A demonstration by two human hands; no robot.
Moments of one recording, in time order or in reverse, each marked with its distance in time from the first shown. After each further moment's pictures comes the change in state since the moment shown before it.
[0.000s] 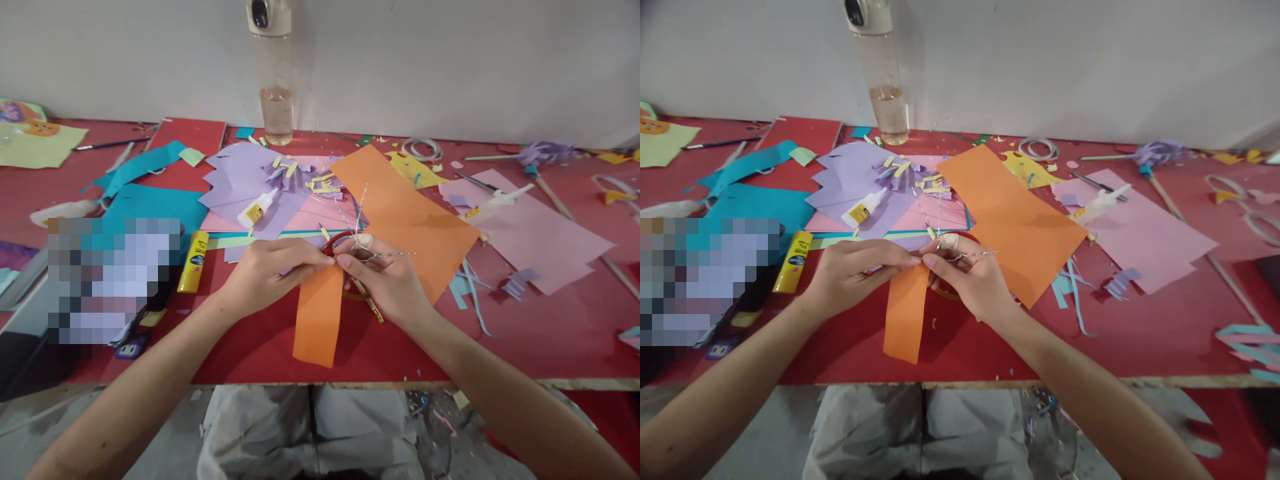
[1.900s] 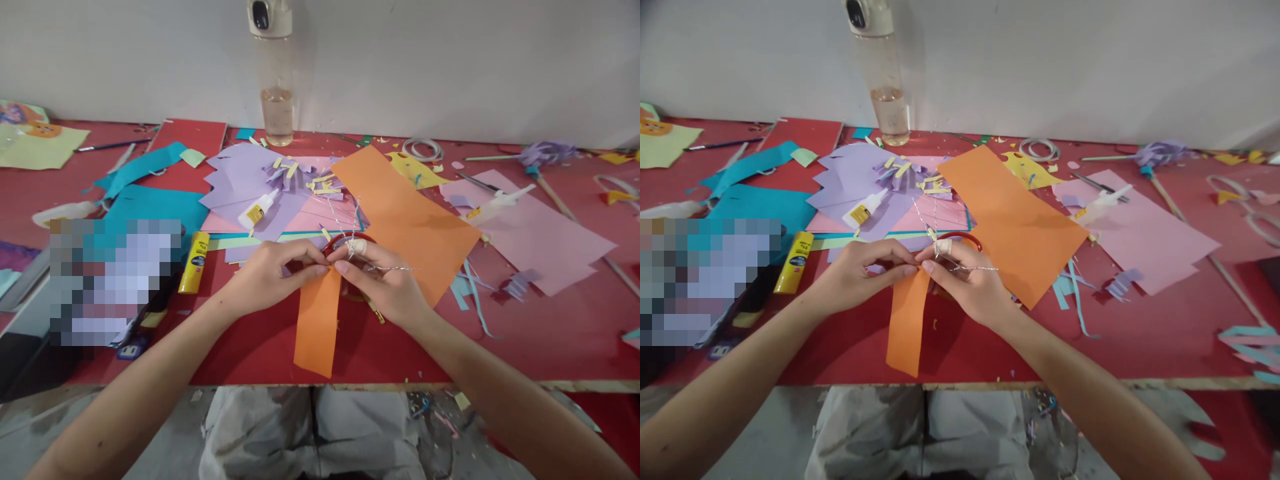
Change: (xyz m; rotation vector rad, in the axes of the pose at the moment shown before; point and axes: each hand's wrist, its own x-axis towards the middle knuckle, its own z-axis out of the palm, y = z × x) left_hand 0.003 0.004 -0.002 -0.213 -0.210 -0.484; right_hand -0.002 -0.003 -0.003 -0.302 -0.092 -0.096
